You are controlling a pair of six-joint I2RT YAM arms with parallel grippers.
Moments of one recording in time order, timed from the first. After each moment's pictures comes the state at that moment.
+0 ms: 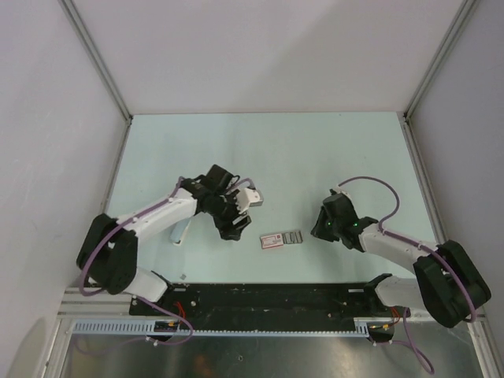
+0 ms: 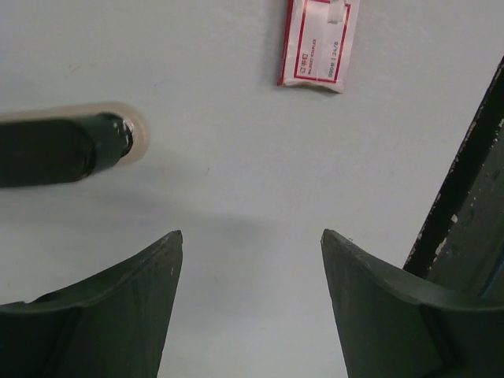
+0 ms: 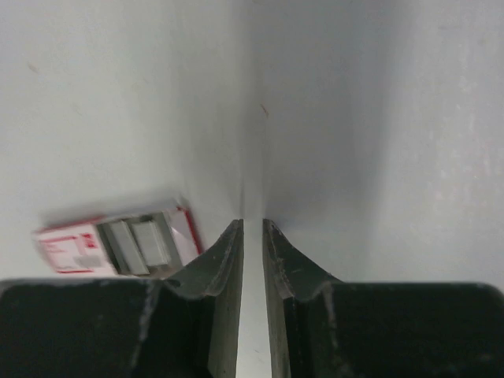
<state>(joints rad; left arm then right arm) -0.56 1.43 0.94 -0.68 0.45 0.53 0.58 1.24 0.51 -0.18 0.10 0.73</state>
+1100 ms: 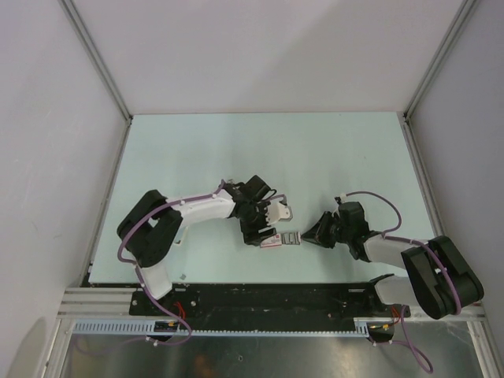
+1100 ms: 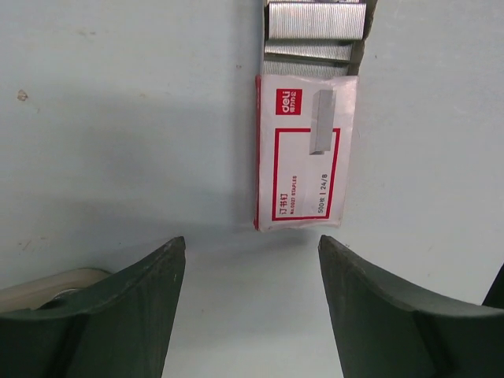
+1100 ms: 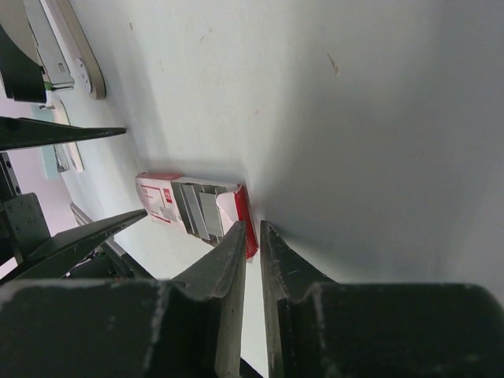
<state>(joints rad) -0.81 1.76 1.08 -0.55 0.32 0.55 0.38 1.29 0.26 0.29 -0.41 0.92</state>
